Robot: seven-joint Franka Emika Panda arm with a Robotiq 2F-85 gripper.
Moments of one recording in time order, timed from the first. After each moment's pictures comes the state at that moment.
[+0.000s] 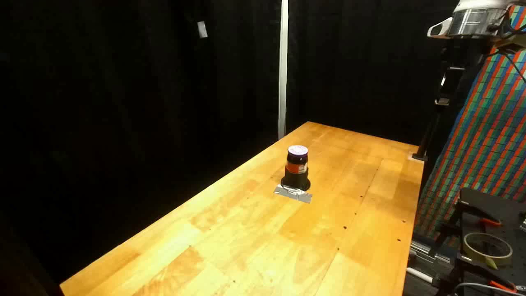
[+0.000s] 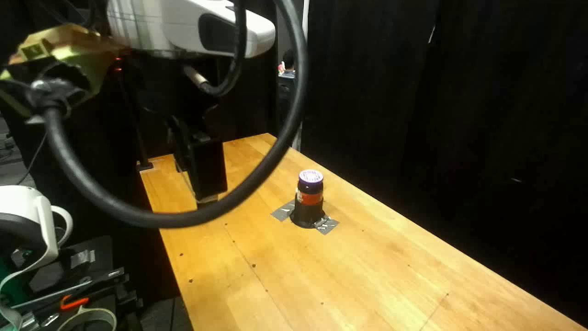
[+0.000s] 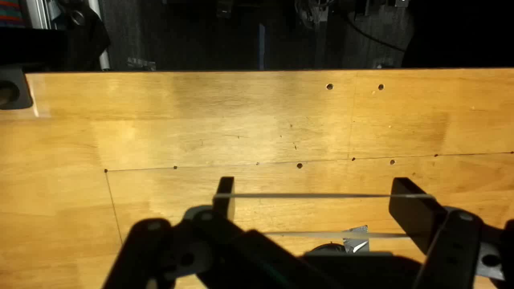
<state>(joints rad) -0.02 -0.59 -0.16 -2.62 0.00 2.05 -0.22</state>
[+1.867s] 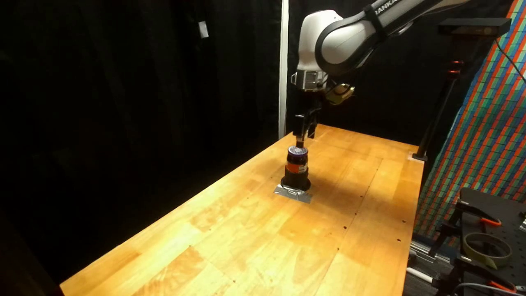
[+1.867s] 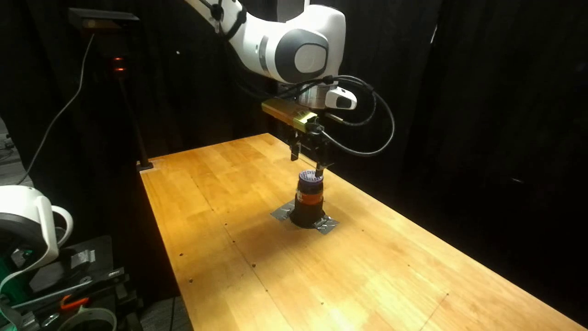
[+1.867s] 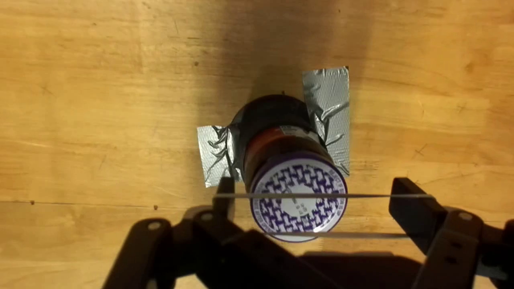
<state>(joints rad) 0.12 0.46 0.03 -1.74 0.02 2.20 -0.01</state>
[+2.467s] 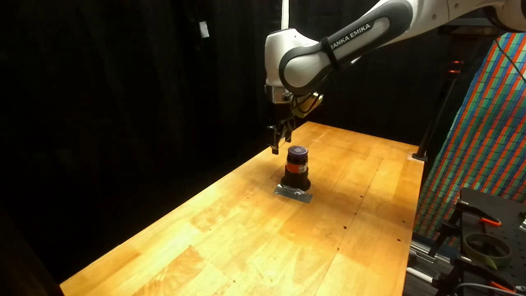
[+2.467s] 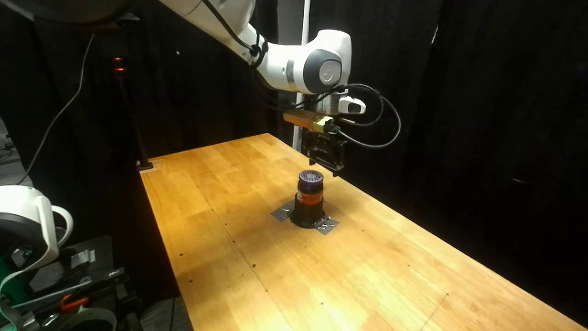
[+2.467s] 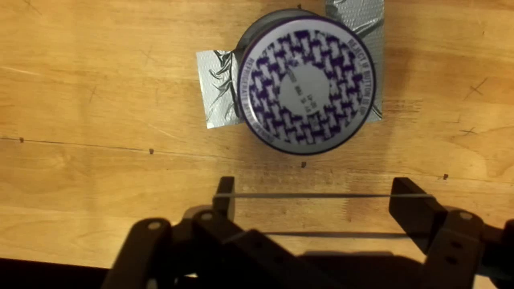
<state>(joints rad) 0.18 0.76 0.01 -1.32 -0.10 2.07 0.10</state>
